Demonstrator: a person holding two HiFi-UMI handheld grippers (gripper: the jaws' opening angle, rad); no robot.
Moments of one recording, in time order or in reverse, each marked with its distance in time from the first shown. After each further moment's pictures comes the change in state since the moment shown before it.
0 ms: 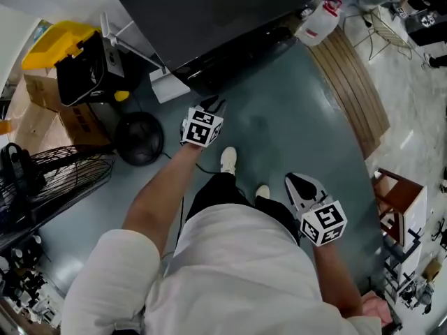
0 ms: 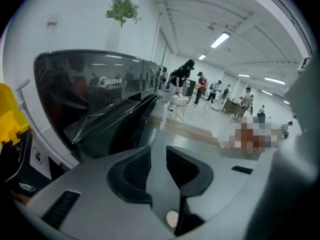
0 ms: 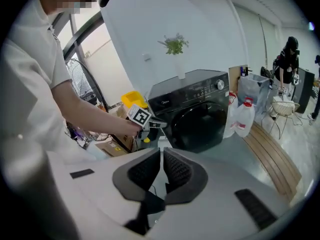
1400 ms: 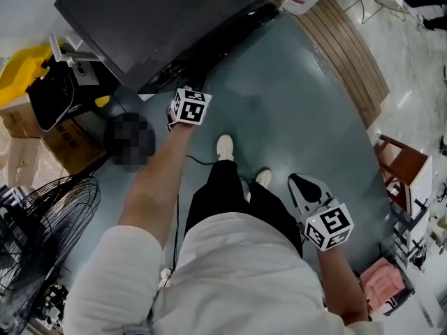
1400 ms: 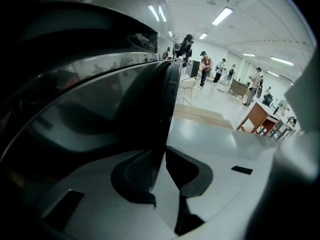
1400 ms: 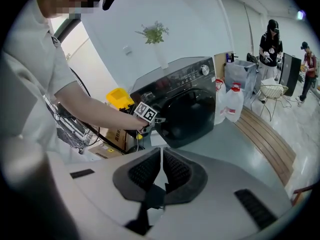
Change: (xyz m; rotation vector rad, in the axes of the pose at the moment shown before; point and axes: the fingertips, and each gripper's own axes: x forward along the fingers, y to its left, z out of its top) left arm 0.115 0.060 -0.022 0.114 0.161 0.082; right arm 0.019 -0.039 -0.019 0.147 0.082 -0.080
